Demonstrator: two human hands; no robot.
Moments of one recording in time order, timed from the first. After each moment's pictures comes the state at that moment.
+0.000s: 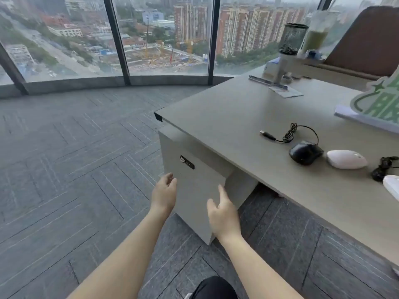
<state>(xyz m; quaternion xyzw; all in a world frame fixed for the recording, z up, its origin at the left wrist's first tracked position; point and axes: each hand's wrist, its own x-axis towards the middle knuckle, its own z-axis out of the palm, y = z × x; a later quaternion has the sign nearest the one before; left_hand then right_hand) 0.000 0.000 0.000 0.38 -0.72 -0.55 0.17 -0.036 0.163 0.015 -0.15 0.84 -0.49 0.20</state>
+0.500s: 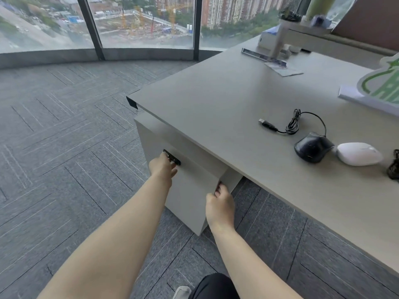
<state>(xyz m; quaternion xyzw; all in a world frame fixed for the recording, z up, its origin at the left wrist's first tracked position) -0.129 -0.044 -0.032 0.50 -0.40 -0.75 0.17 -0.094 0.133 -0.032 0.06 0.81 -0.56 0.20</state>
